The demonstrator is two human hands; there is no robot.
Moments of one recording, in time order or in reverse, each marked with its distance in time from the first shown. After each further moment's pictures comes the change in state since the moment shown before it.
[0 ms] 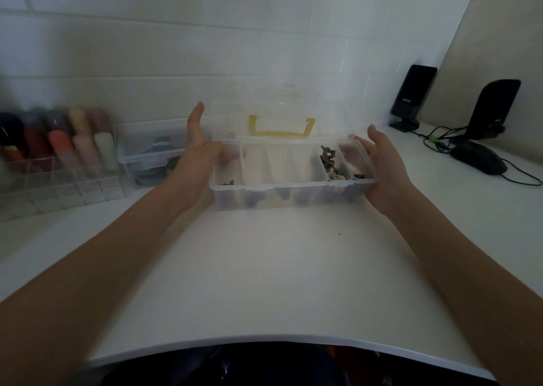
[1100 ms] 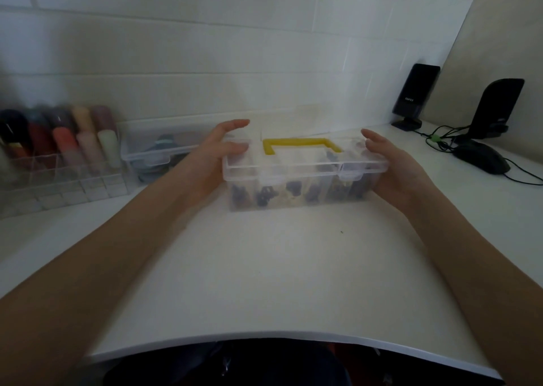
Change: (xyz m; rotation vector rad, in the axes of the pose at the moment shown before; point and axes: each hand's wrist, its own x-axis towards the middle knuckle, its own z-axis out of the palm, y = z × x) left_hand -0.002 0.000 -0.003 -0.272 -0.361 -0.143; right_hand 0.003 -0.002 -0.024 0.146 -0.130 -0.063
